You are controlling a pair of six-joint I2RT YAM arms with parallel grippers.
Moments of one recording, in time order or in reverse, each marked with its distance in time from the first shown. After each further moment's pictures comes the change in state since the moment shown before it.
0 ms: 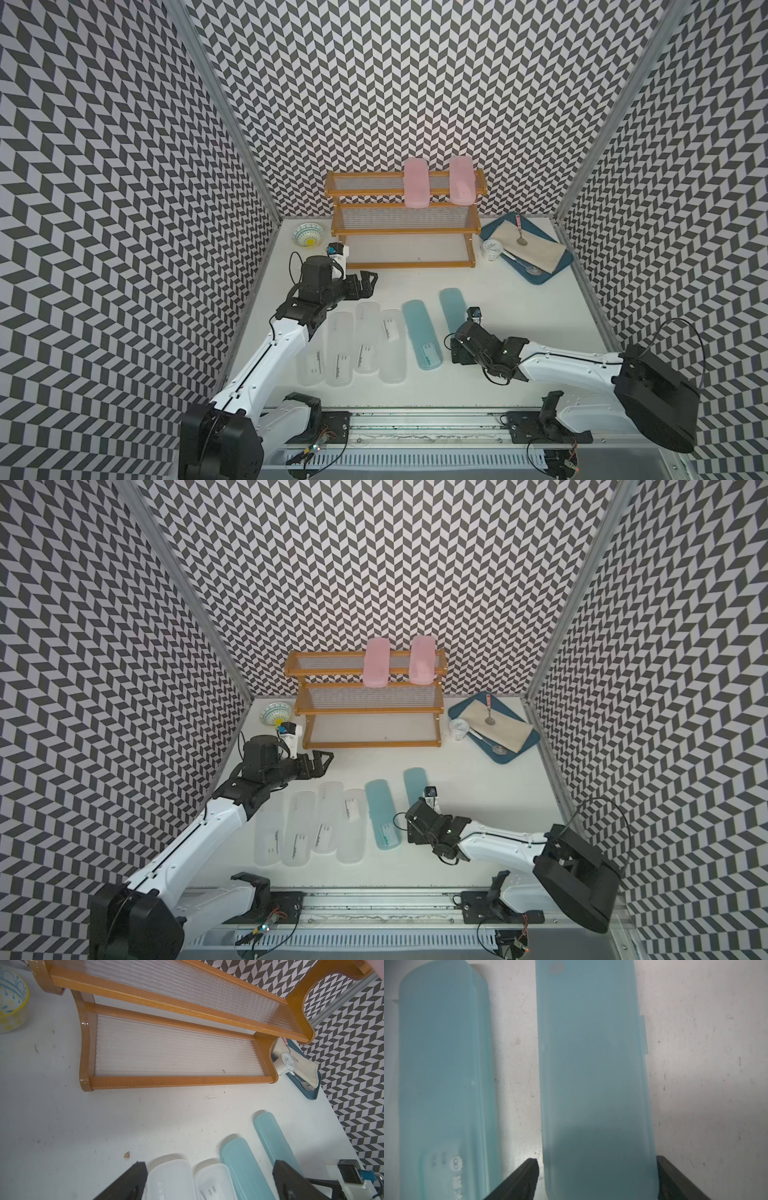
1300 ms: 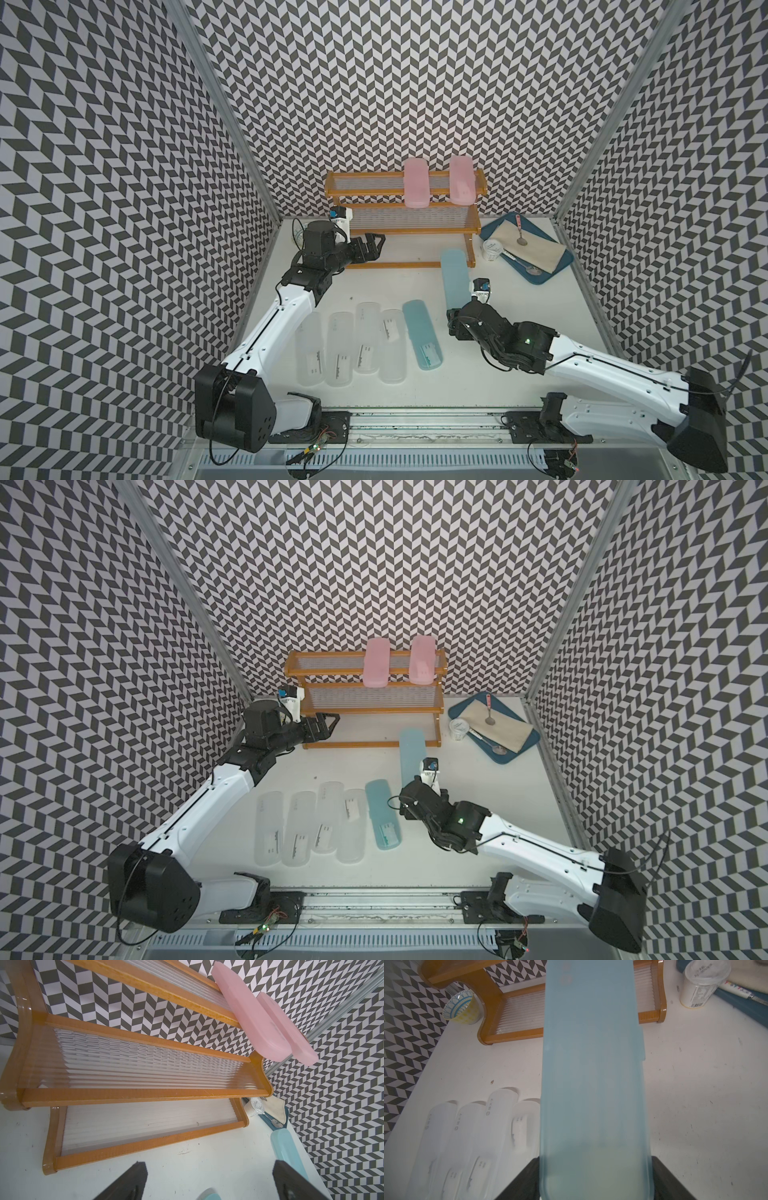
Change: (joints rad) left arm 0.007 0.216 0.306 0.090 0.068 -0.066; right arm 0.060 -0.167 0.381 -0.290 0.207 0.024
